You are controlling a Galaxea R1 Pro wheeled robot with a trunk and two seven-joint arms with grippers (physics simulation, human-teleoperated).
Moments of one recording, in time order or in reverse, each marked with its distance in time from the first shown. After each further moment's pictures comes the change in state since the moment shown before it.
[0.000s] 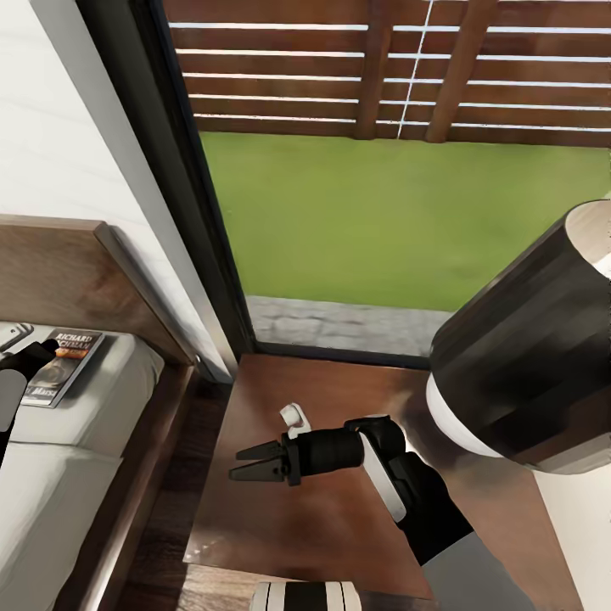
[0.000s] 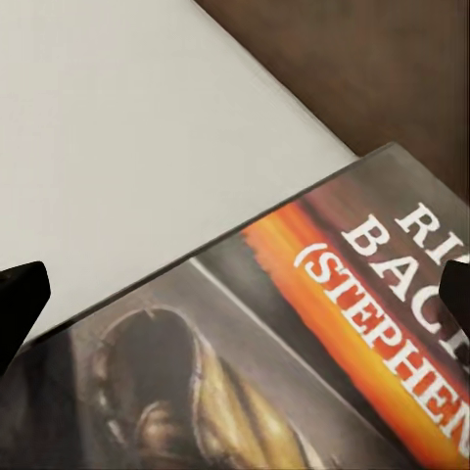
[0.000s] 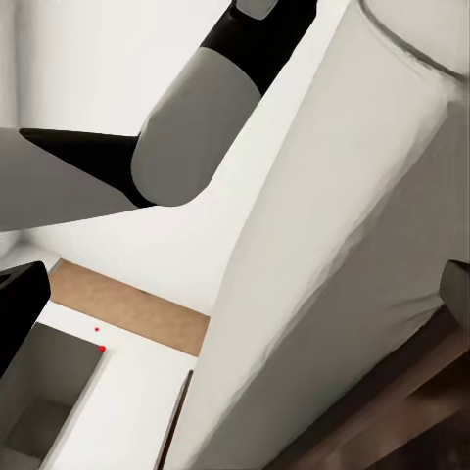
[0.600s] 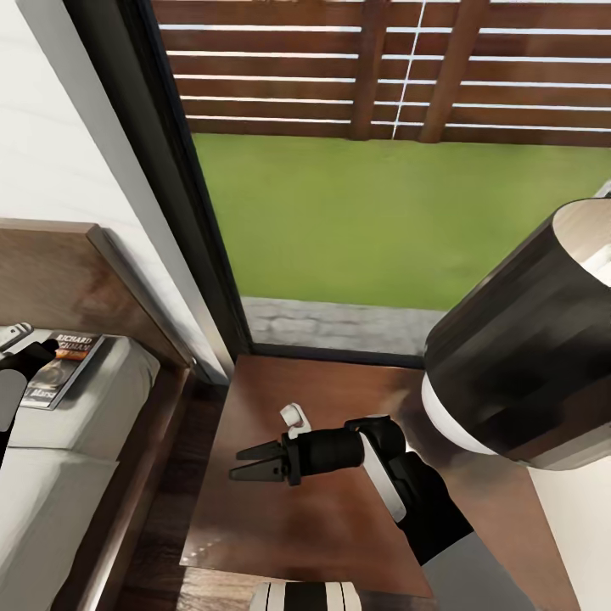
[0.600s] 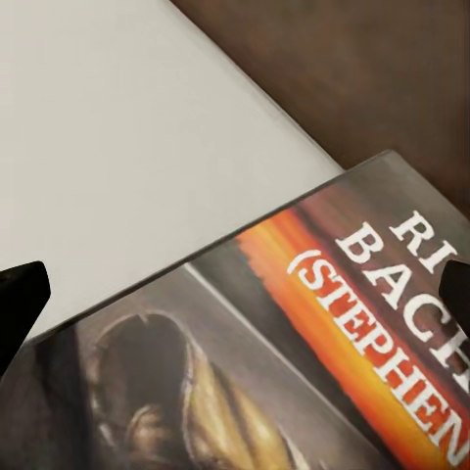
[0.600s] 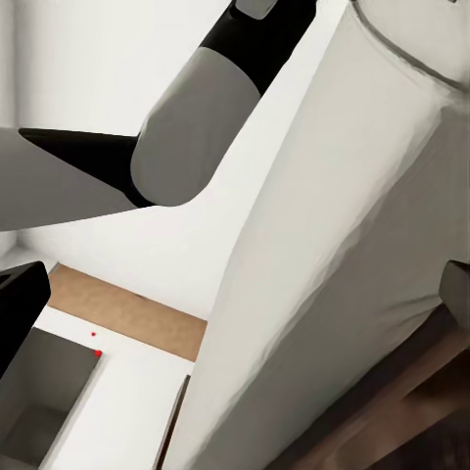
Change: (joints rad) left arm 0.000 0.000 0.000 0.000 0.000 0.000 0.000; right arm 0.000 0.000 0.000 0.000 0.000 0.000 0.000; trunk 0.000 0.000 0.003
